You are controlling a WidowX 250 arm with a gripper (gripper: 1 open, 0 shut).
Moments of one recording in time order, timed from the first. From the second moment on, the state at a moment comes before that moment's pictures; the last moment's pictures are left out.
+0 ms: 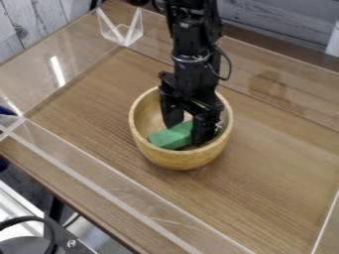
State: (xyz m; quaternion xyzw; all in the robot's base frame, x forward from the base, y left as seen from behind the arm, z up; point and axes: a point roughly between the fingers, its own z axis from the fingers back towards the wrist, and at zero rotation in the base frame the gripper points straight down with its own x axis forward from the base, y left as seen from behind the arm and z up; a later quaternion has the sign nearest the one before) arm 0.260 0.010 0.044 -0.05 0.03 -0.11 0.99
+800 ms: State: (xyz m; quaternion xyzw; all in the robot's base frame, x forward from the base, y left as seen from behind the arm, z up) arm 0.260 0.010 0.045 -0.05 0.03 -0.10 0.99
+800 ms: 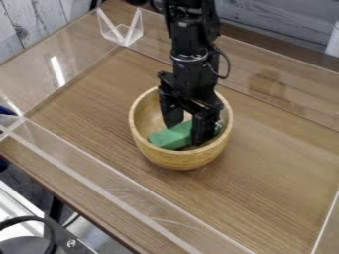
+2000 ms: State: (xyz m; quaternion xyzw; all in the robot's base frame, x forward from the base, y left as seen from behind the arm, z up) arm 0.268 0.013 0.041 -0.04 0.03 -0.10 0.99
